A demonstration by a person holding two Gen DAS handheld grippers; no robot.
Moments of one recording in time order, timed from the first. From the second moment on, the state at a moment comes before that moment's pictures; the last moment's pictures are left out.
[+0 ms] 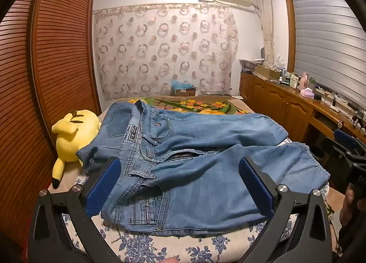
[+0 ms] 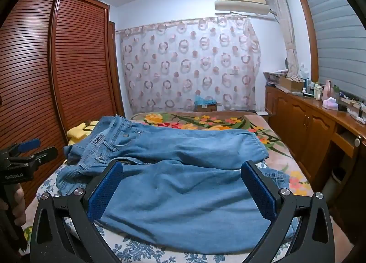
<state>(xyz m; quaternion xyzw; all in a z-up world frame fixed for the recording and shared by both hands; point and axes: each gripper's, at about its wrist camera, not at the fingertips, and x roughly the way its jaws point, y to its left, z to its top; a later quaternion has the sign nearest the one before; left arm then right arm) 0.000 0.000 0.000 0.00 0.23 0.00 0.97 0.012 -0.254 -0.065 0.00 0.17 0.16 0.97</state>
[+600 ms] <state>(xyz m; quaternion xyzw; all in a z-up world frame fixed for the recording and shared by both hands) -0.001 0.000 0.000 0.00 0.23 0.00 0.97 0.011 -0.255 -0.065 0.00 0.17 0.17 0.97</state>
